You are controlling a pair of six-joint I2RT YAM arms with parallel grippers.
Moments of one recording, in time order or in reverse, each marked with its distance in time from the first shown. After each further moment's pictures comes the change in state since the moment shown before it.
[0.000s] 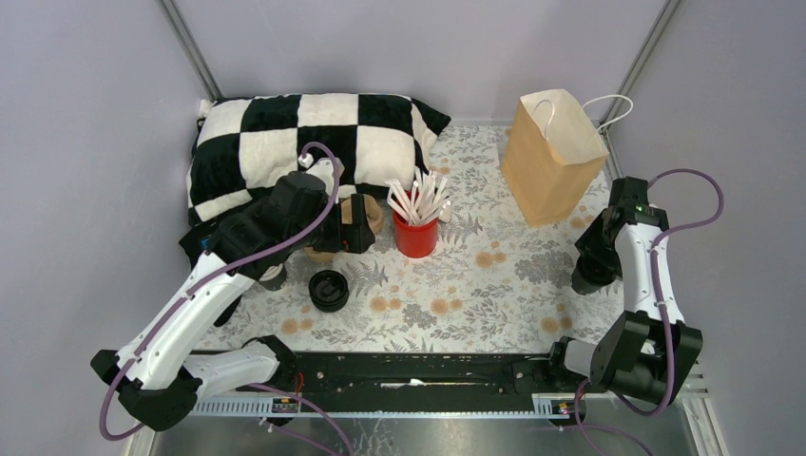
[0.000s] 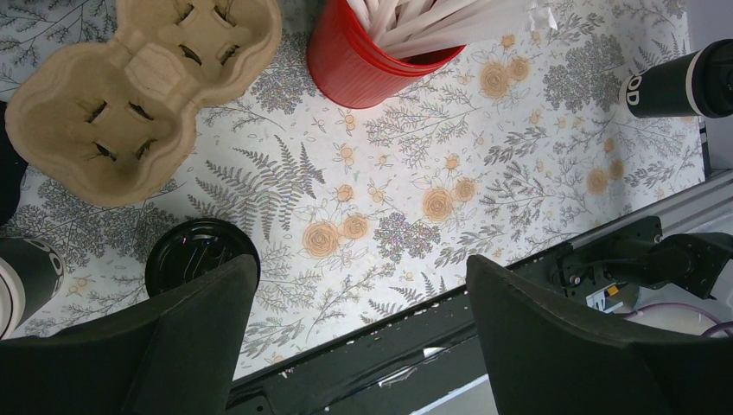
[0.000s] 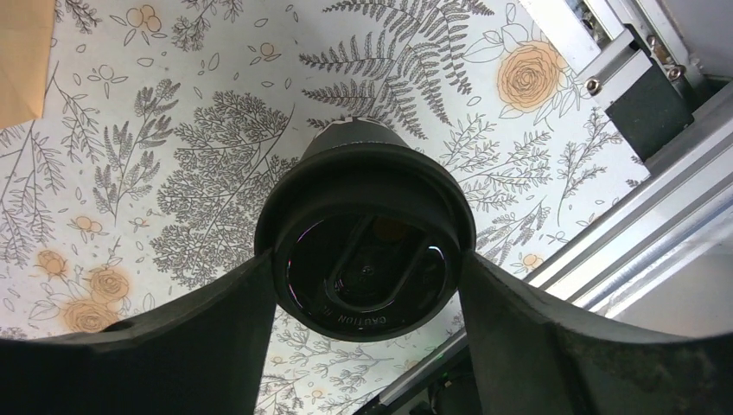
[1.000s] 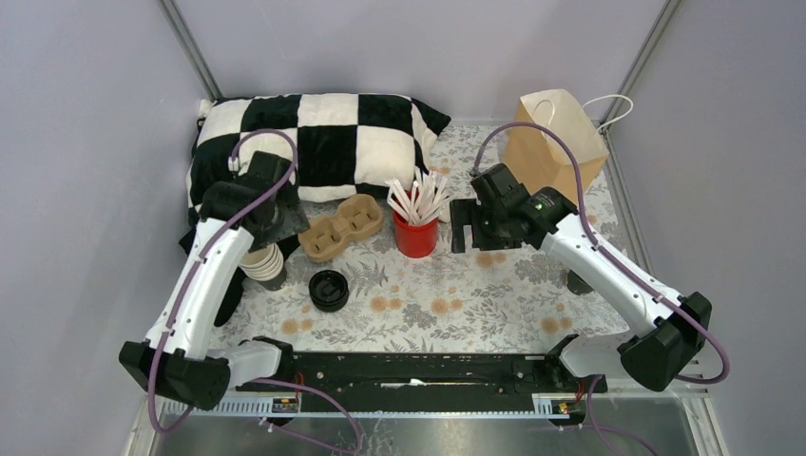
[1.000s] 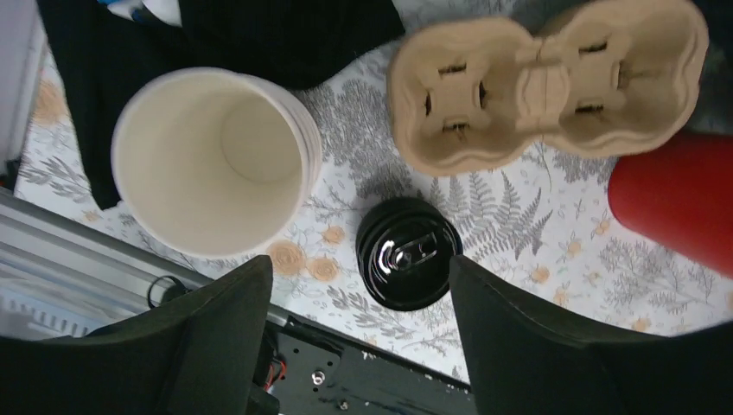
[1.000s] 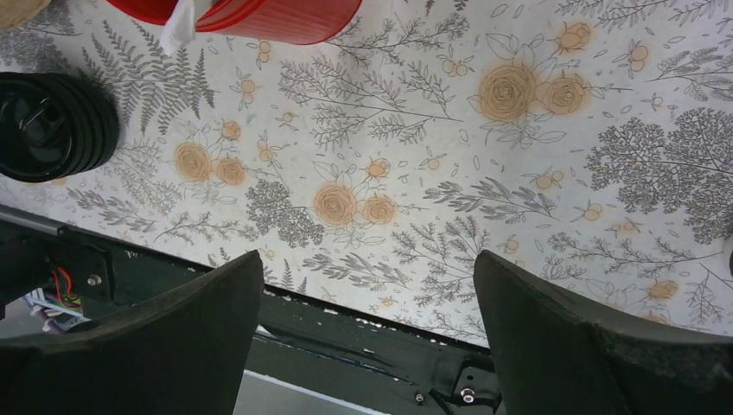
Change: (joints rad) left arm 0.385 0.126 0.034 -0.307 -0.268 -0.156; right arm 0.958 0.089 0.299 -0.023 -0.209 0.046
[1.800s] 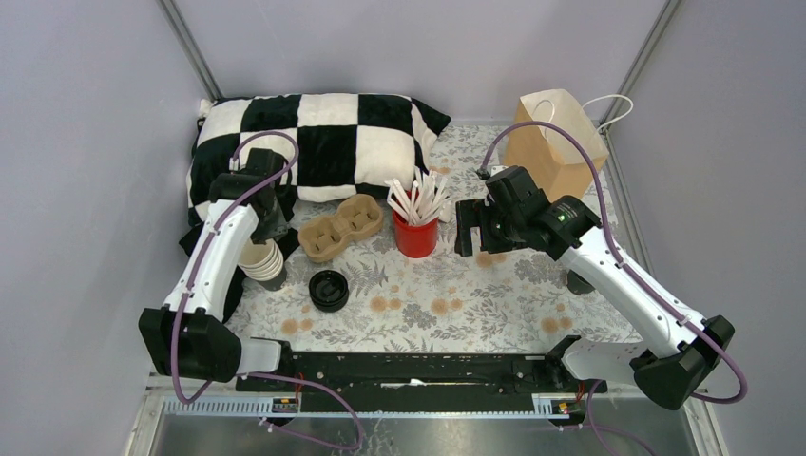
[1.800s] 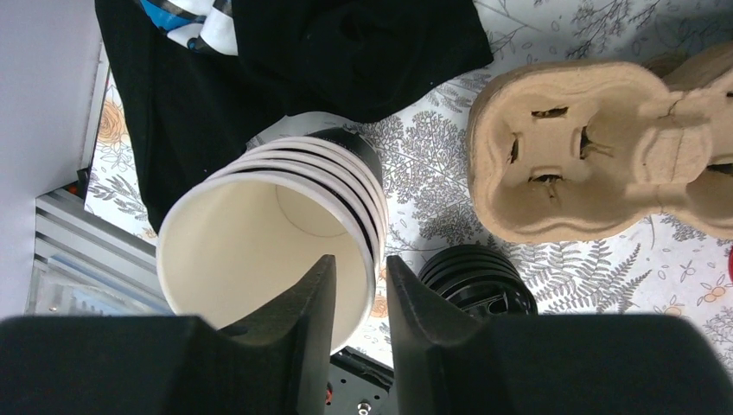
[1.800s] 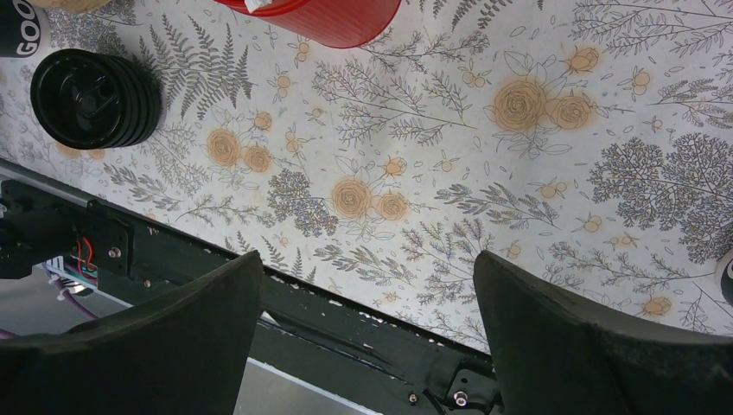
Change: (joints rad) left arm 0.189 0.142 -0.047 0.100 -0.037 0.169; right arm 0.000 -0.113 -0.017 0.014 -0.054 -0.054
